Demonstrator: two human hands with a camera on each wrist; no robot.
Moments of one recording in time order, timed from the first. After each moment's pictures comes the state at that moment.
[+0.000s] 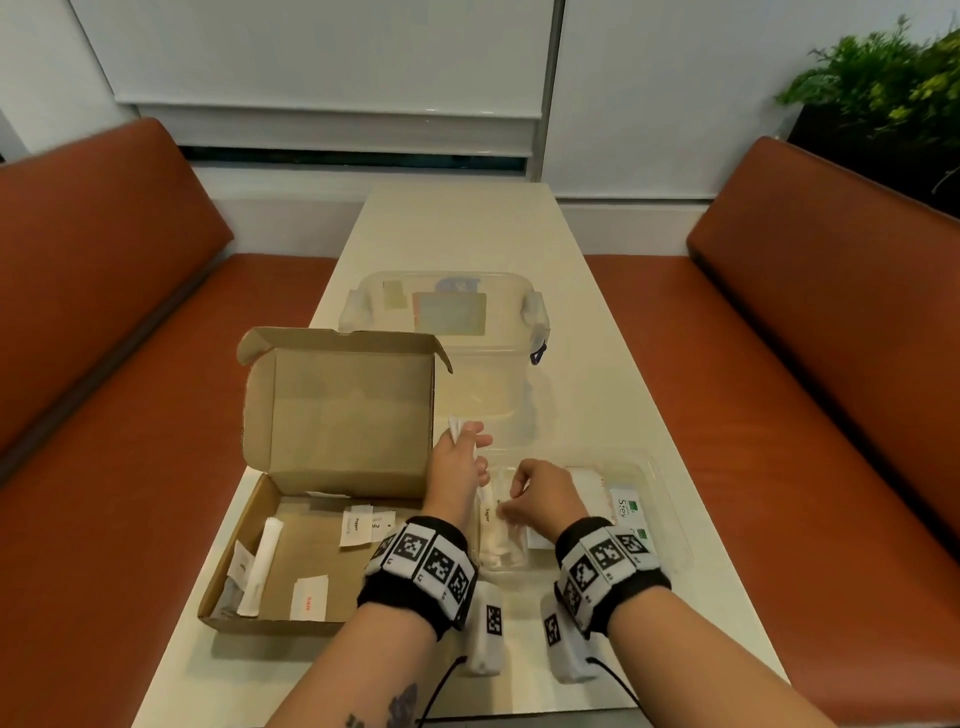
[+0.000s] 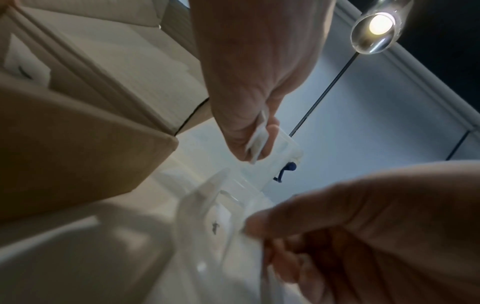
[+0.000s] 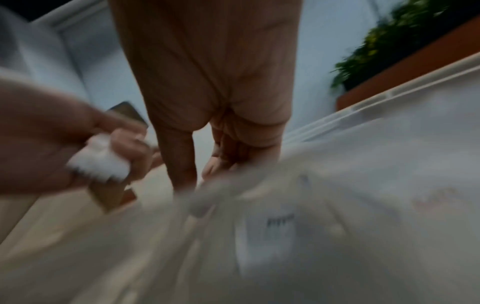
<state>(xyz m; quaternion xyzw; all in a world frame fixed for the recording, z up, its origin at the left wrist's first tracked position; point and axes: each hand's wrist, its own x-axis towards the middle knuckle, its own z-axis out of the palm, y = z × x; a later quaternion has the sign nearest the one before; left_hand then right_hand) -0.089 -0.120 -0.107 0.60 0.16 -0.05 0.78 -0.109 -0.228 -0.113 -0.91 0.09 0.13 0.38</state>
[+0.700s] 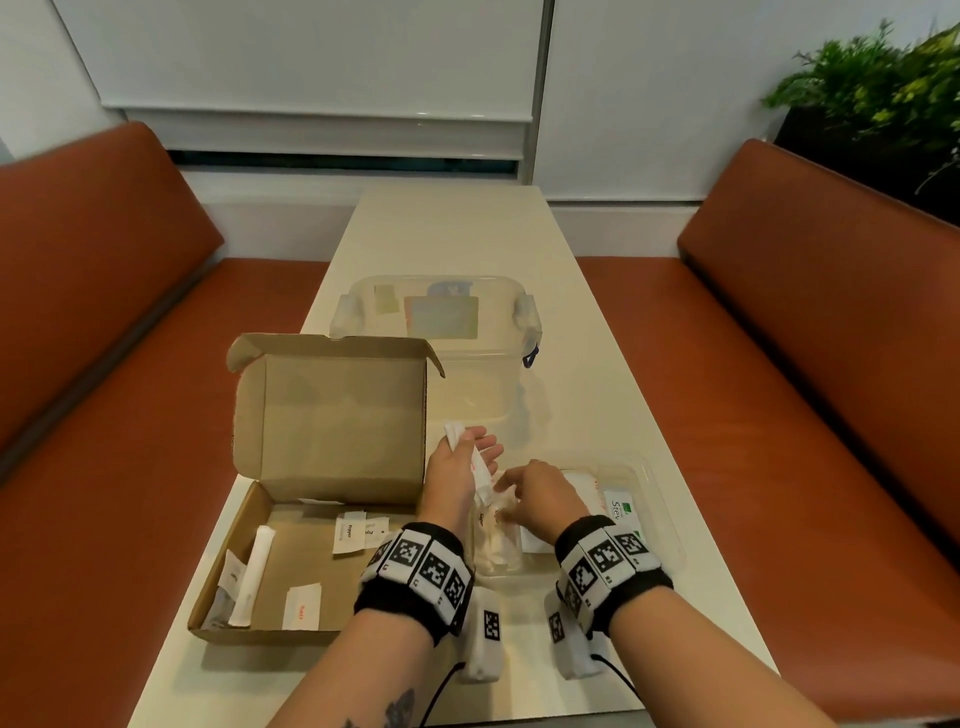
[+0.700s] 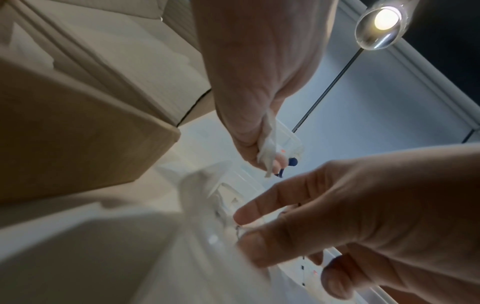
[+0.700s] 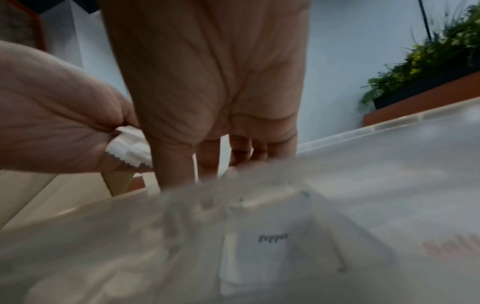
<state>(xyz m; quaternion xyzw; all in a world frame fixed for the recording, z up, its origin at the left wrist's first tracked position) -0.090 -0.123 -0.107 0.55 0.15 -0.08 0.82 -0.108 -0.236 -0.111 -0.96 0.01 0.12 0.26</state>
